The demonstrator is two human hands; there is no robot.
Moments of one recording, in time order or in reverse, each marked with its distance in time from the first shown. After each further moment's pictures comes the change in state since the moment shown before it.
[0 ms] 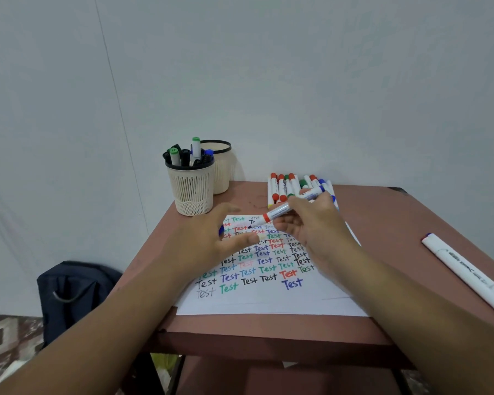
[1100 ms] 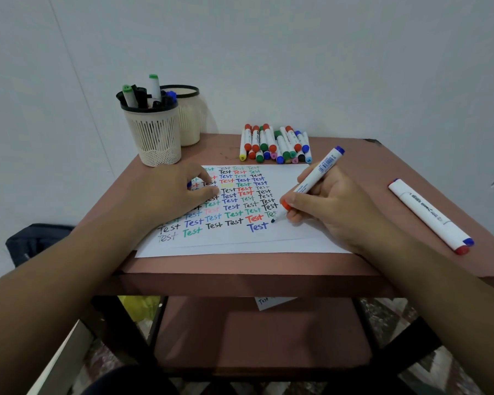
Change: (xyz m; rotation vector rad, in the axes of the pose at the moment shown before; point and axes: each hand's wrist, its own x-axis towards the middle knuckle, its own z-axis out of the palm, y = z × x) left_hand 0.013 -0.003 0.012 0.254 -0.065 -0.058; right_hand -0.055 -0.004 -0.078 -0.357 -0.152 -0.009
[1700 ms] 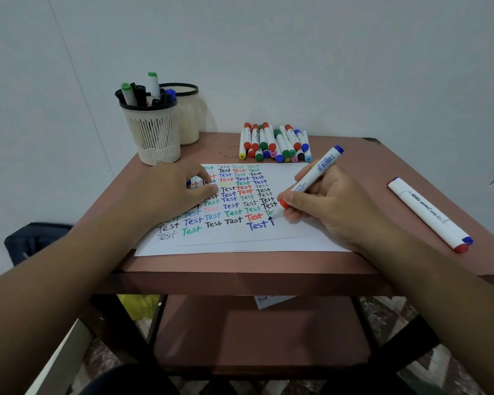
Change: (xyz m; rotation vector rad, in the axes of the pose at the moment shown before) left_hand 0.002 -0.004 0.002 -0.010 -0.006 -0.002; right_hand 0.001 0.002 0.000 0.000 0.004 0.002
